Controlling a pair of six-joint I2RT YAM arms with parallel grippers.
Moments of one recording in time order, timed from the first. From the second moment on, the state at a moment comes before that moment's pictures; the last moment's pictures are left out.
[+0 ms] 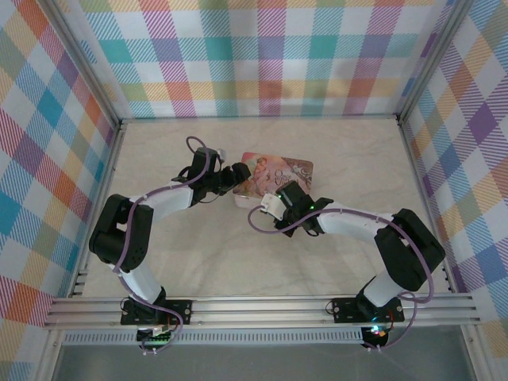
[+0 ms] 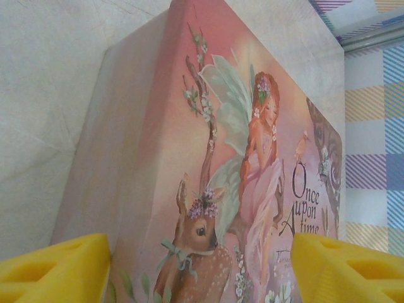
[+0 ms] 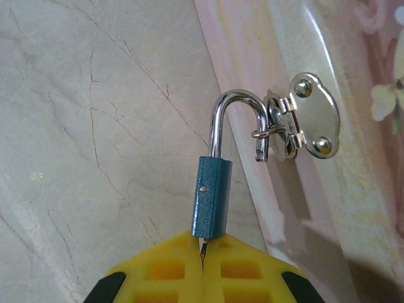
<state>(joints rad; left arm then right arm) -0.40 1.71 1.01 0.04 0.37 -0.85 0.74 1.56 0.85 -0.29 -0.01 -0.42</state>
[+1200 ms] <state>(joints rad) -0.40 1.73 1.01 0.04 0.37 -0.86 0.74 1.55 0.81 -0.21 0.01 -0.53</state>
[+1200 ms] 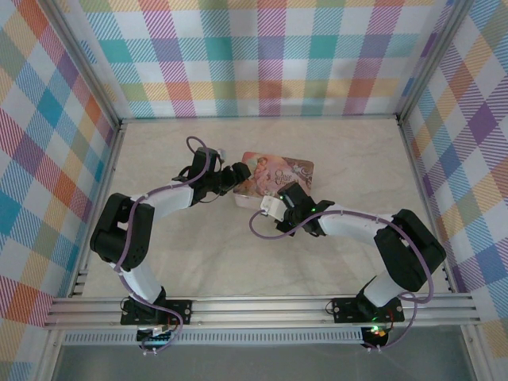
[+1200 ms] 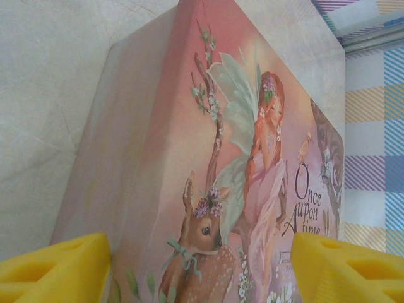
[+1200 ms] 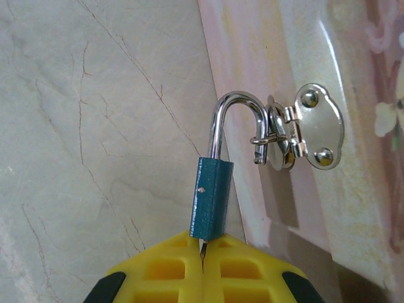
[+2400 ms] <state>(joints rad) -0.40 1.73 1.03 0.04 0.38 -0.87 0.79 1.55 0.79 -0.11 0.03 -0.63</state>
